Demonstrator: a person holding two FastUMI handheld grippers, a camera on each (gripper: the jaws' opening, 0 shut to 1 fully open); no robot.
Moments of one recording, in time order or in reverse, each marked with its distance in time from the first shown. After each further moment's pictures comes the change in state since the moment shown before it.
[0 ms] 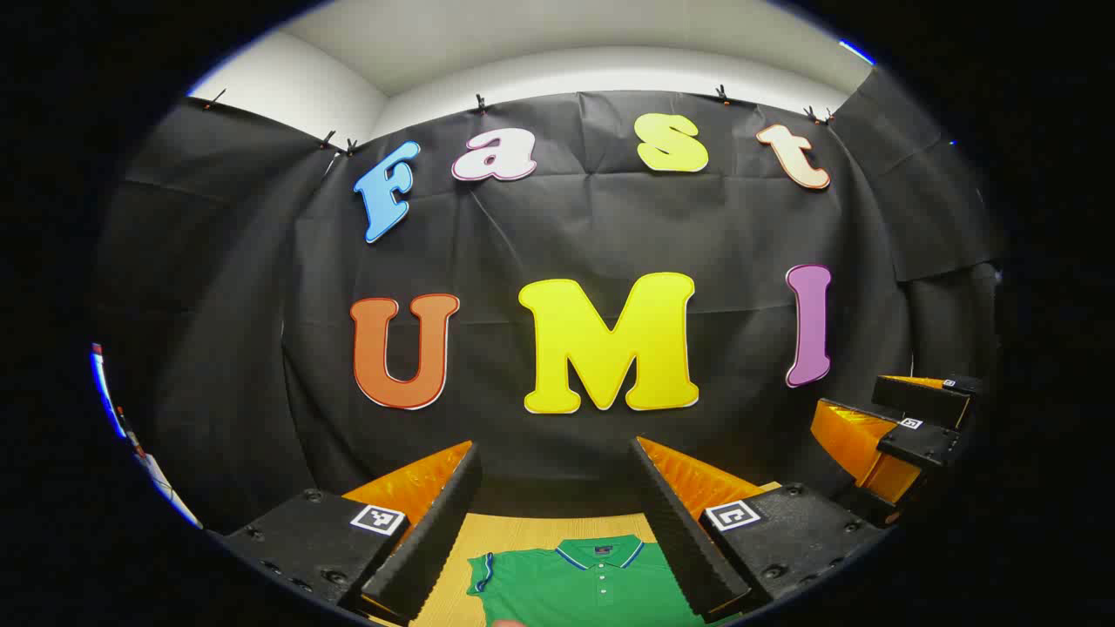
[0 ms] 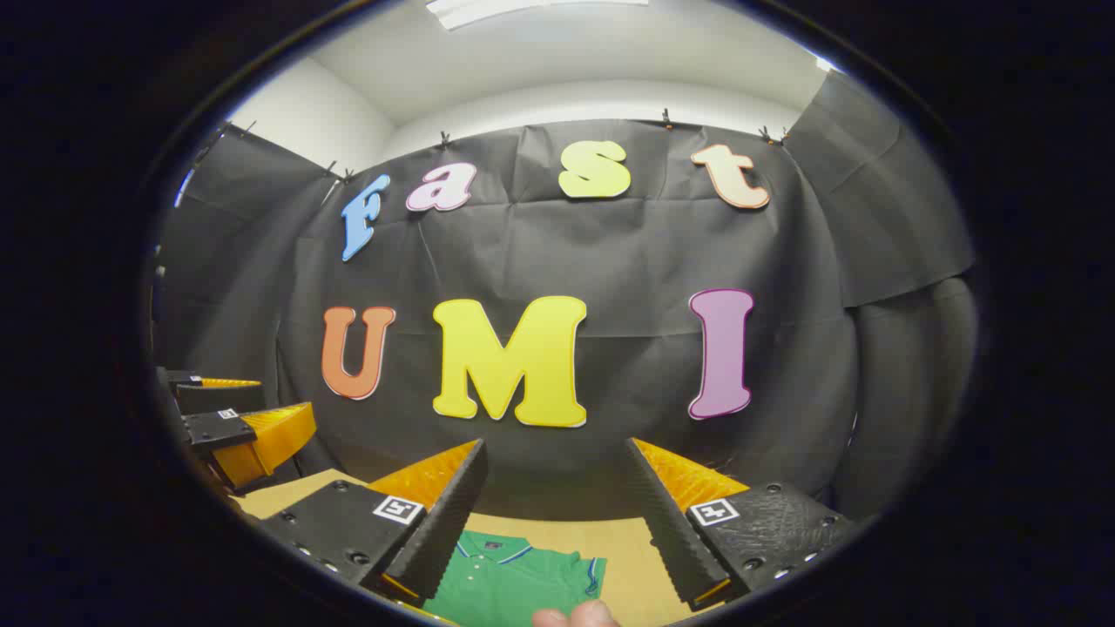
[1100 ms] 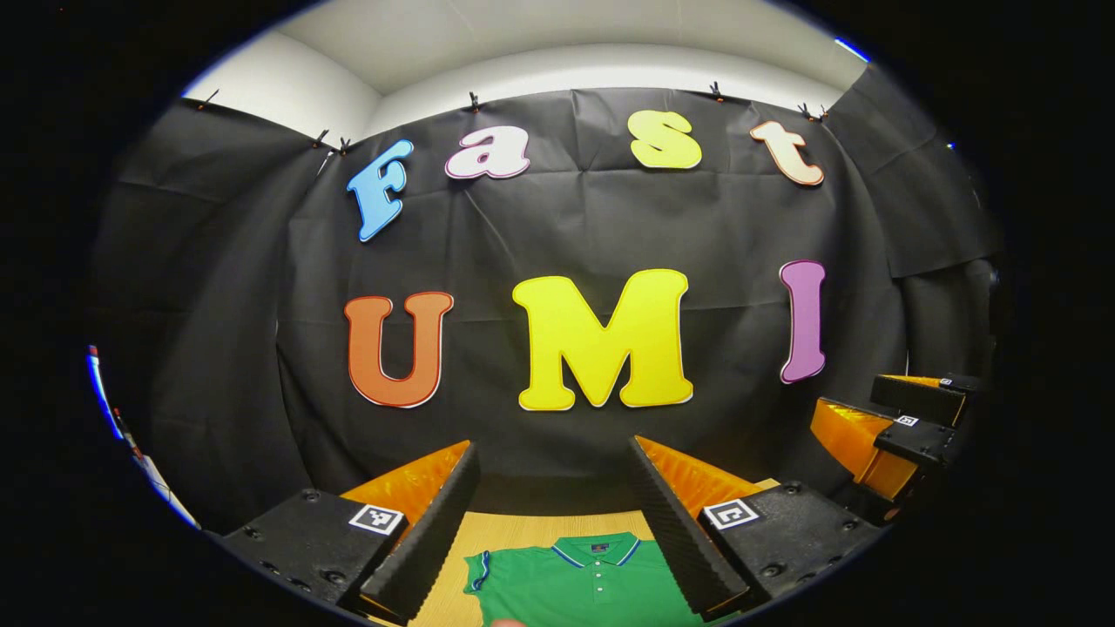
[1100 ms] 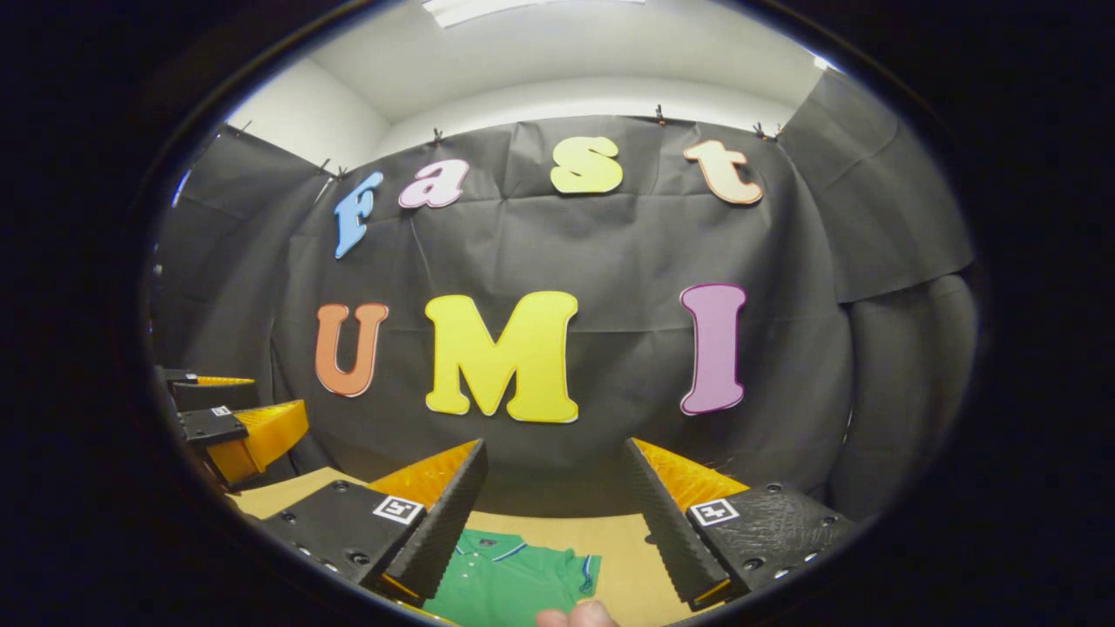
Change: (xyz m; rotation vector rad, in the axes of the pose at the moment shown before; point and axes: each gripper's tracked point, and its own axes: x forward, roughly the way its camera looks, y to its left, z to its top) left arm 0.001 -0.004 -0.005 0.004 0.006 -0.006; right arm -0.001 -0.011 -0.007 0.007 0.023 -0.017
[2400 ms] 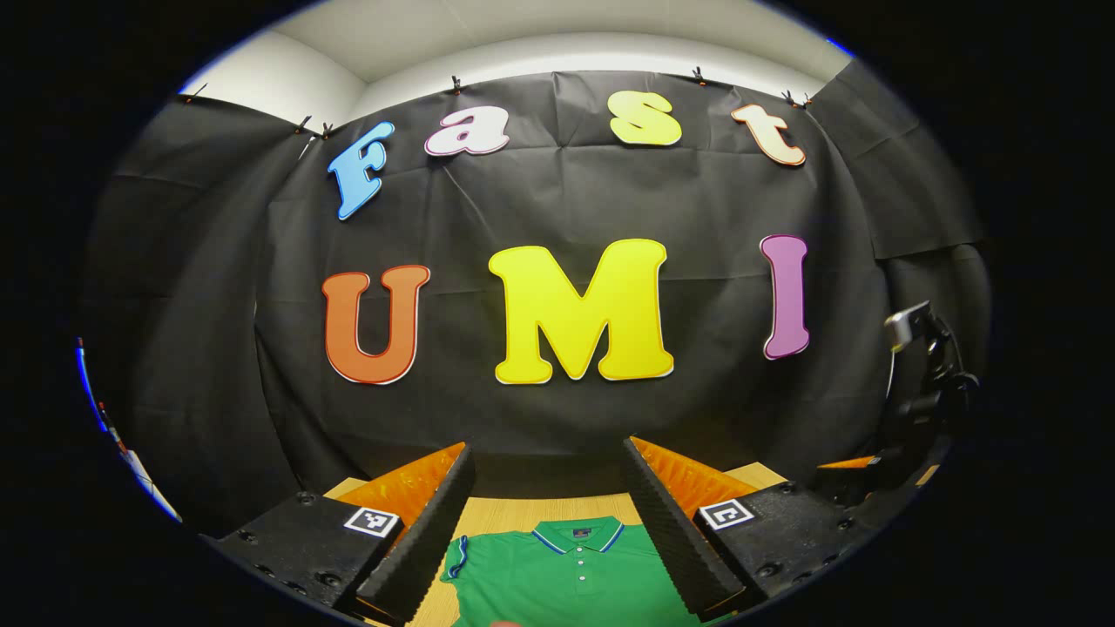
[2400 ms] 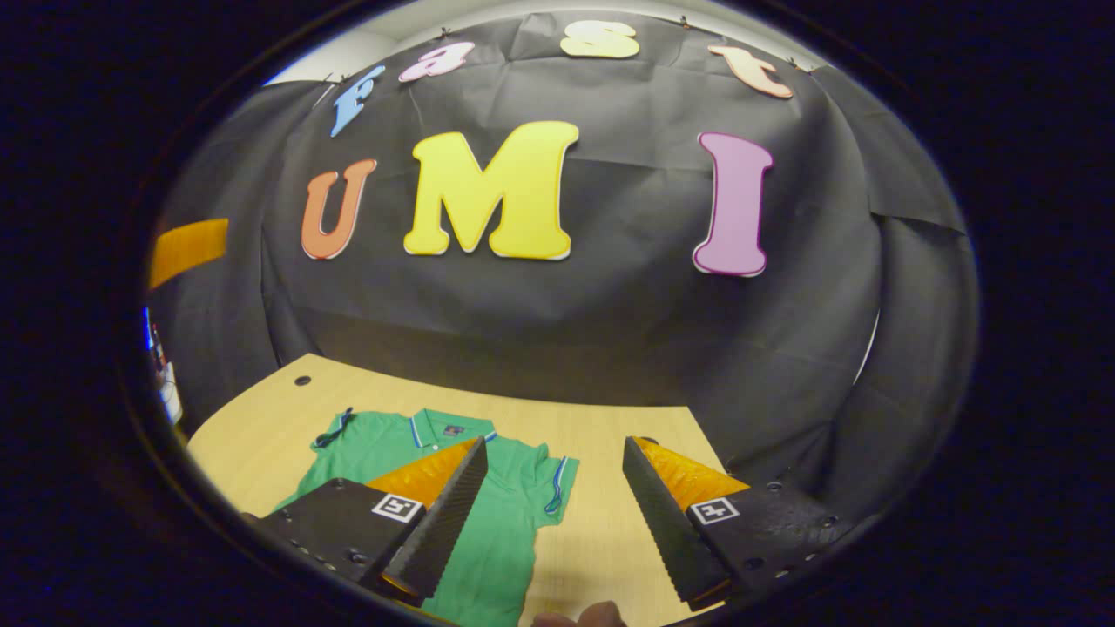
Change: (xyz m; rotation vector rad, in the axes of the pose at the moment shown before) left arm 0.005 -0.019 -0.041 0.001 0.047 -0.026; right arm 0.041 -0.048 -0.199 -0.083 0.476 0.015
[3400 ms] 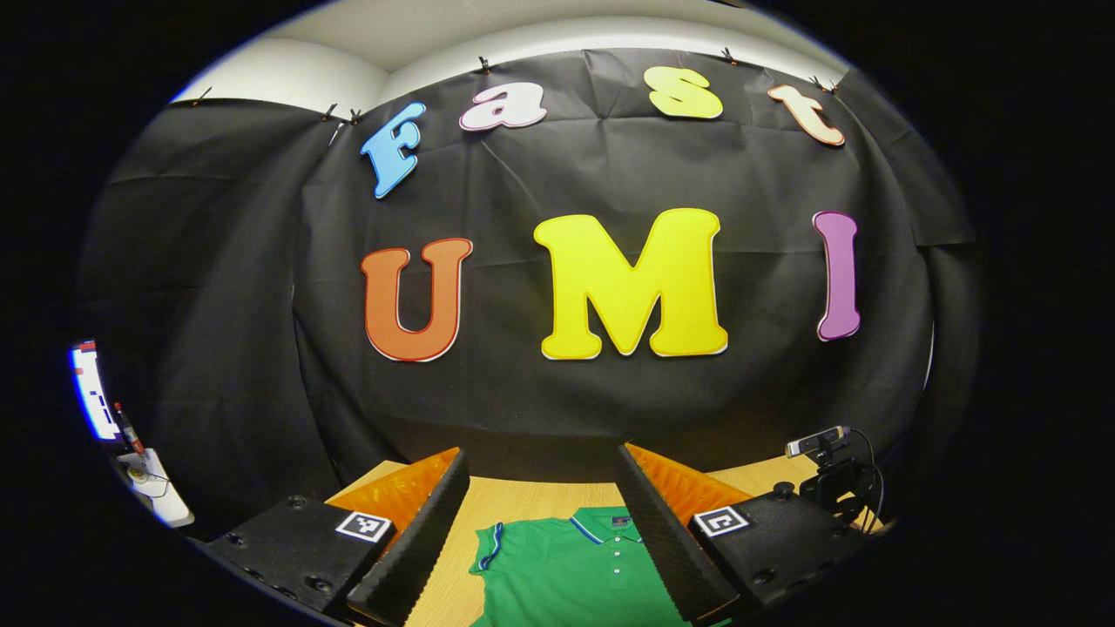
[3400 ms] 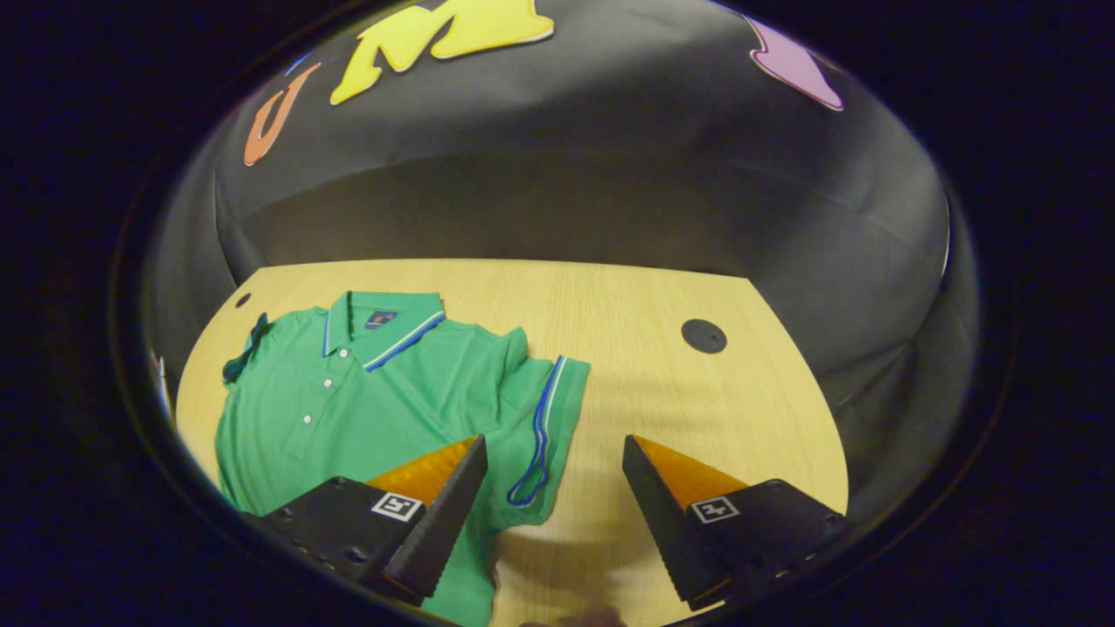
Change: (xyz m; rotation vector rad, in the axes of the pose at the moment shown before) left arm 0.015 0.037 -0.030 0.013 0.116 0.151; right arm 0.186 -0.016 -0.150 0.034 0.401 0.015
